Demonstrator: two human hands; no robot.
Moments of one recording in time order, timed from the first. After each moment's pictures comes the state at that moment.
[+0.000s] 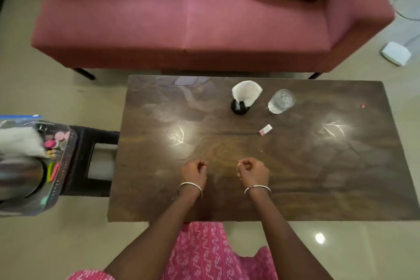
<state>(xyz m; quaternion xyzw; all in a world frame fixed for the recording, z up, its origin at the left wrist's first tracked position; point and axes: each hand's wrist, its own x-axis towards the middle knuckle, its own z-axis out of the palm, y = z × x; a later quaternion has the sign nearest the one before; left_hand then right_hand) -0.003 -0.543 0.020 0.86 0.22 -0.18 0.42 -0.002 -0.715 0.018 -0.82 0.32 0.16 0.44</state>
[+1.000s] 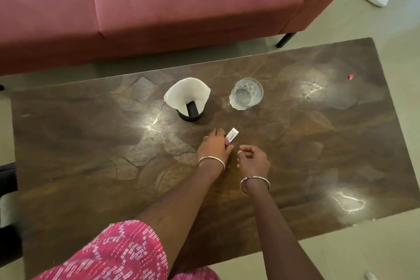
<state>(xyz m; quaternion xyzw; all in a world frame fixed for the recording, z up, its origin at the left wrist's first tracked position) 0.167 -0.752 -0.127 0.93 -0.04 -0.29 0.22 0.103 -0.847 -0.119 -0.73 0.49 0.09 0.47</state>
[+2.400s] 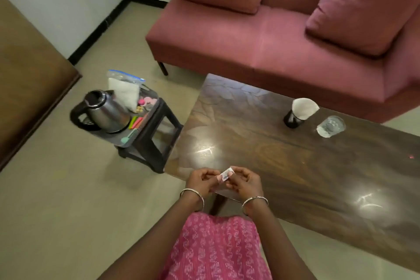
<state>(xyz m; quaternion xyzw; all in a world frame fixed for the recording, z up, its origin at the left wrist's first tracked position) -0.197 -0.428 0.093 0.61 0.35 -0.12 0.70 -0.151 -0.566 0.084 -0.63 0.21 0.26 0.70</state>
